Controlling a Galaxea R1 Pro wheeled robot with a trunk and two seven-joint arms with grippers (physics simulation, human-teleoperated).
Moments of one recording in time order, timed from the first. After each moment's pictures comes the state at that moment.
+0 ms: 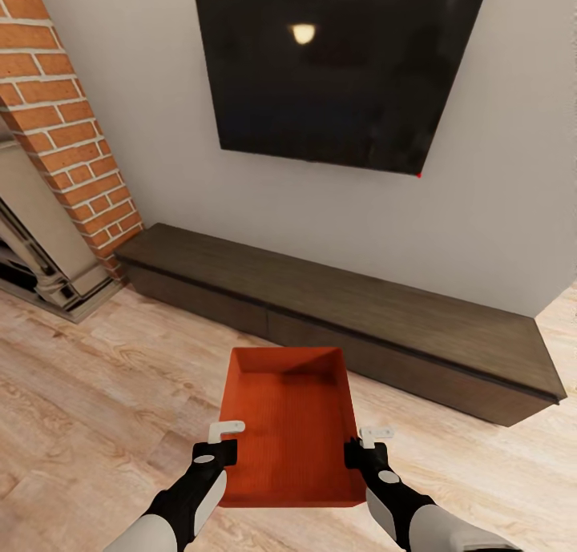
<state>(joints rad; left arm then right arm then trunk) -0.57 -0.13 -0.12 -0.42 0.12 0.11 0.29 -0.66 0.09 0.00 -0.10 0.04 -0.27 -0.09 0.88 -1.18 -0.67</state>
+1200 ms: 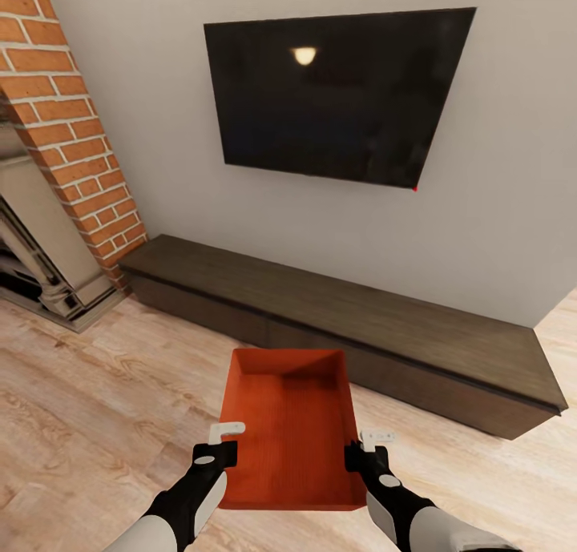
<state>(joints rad) -0.57 -0.13 -0.13 -0.42 0.13 0.11 0.29 -0.66 0.09 -0.02 -0.07 0.04 -0.29 -0.09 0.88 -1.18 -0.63</state>
